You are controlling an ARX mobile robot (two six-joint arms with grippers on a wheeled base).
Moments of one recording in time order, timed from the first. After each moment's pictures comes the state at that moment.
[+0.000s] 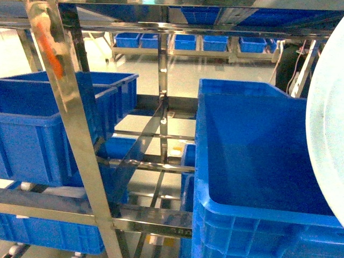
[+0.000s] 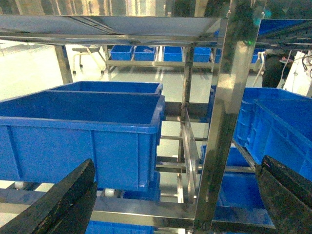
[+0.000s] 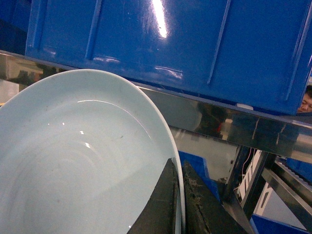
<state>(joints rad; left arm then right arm) 0.00 0.01 0.01 0.00 0.00 0.00 0.02 0.32 0.05 0.52 -0.17 -0.13</state>
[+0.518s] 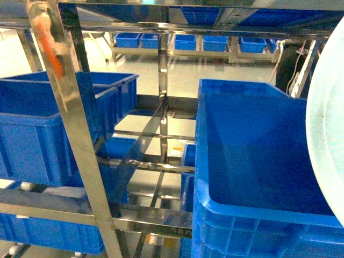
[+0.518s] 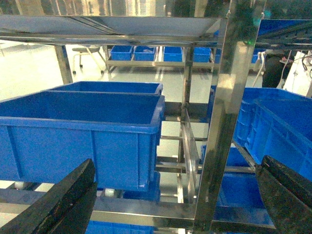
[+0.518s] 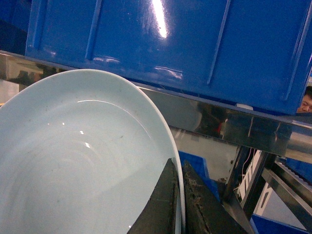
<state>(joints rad) 0.00 0.01 0.01 0.00 0.00 0.00 0.02 0.32 0.05 0.52 -0.17 -0.13</state>
